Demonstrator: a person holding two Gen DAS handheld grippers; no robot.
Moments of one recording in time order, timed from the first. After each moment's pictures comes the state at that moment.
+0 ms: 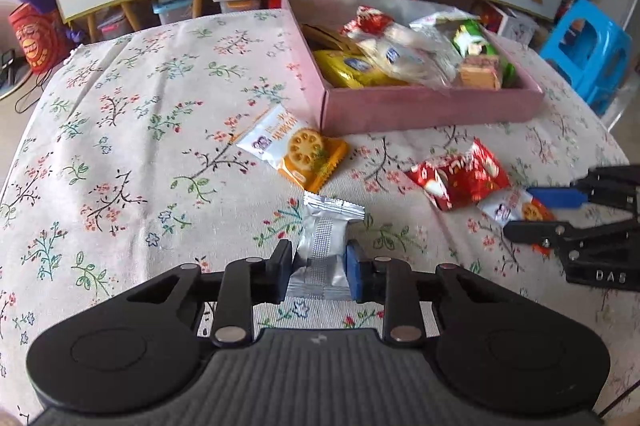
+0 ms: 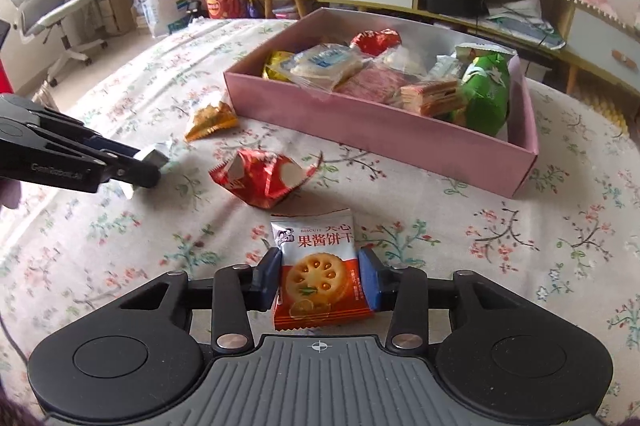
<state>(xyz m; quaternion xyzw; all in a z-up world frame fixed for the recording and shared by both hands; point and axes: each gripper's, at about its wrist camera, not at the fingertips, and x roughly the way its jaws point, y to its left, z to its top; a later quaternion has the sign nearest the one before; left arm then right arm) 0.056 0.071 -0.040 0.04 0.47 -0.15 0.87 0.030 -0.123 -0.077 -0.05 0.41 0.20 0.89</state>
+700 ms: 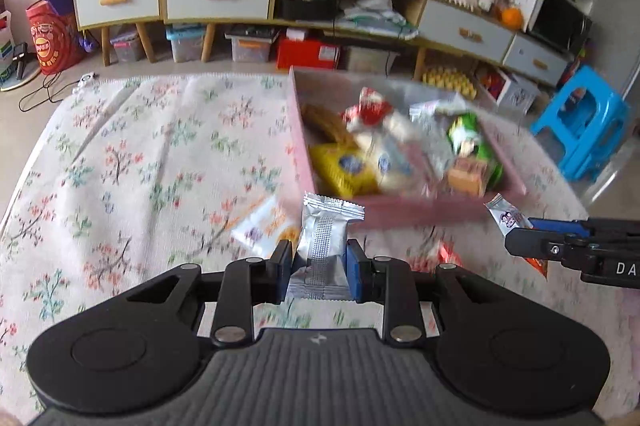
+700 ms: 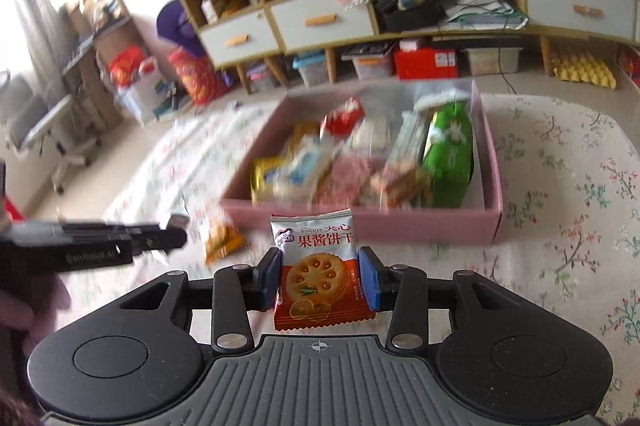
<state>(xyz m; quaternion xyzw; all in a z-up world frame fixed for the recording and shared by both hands) 0.085 0.065 -0.002 -0.03 0.42 -0.14 0.90 0.063 -0.154 -0.013 0.11 0.38 0.16 0.90</state>
